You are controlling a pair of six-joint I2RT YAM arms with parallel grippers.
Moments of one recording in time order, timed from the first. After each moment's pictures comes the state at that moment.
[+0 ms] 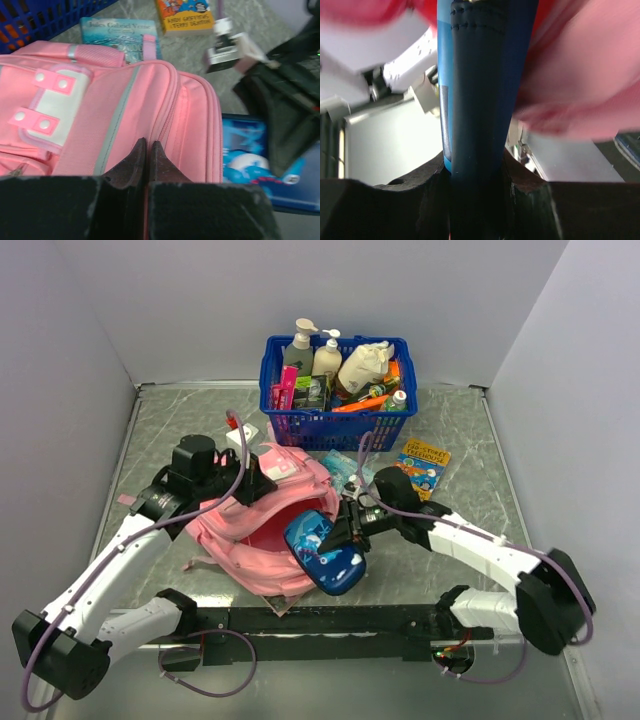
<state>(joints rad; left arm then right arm) -0.46 1.00 0.96 -0.41 0.45 -0.11 0.64 1.17 0.65 -0.11 -0.98 1.20</state>
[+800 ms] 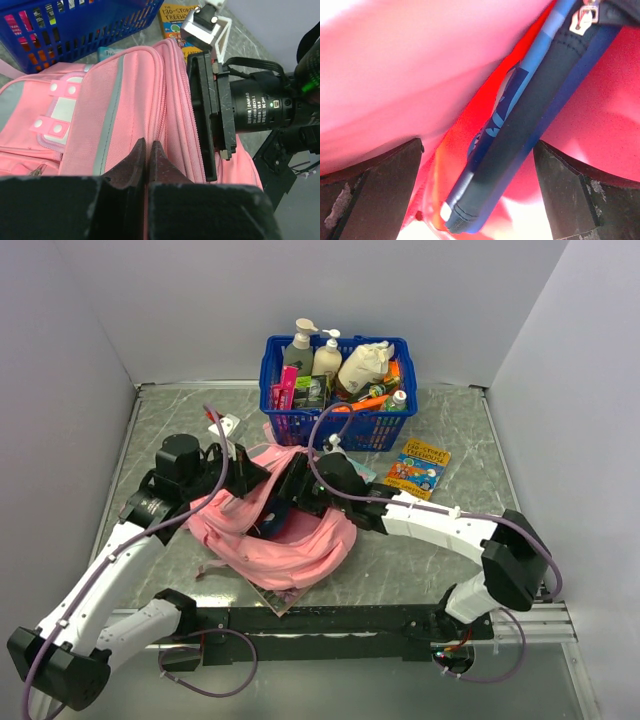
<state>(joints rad) -0.42 0.94 0.95 -0.34 0.44 -0.20 0.93 1.49 1.03 -0.03 0.03 1.20</state>
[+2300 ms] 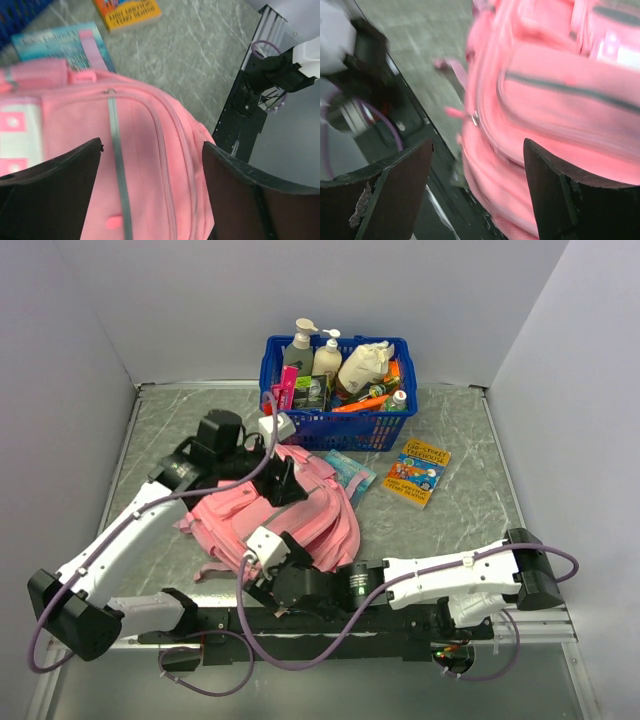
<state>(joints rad) -0.56 1.19 1.15 -0.50 0.60 -0.07 1.61 1.44 1.19 -0.29 0.61 0.25</state>
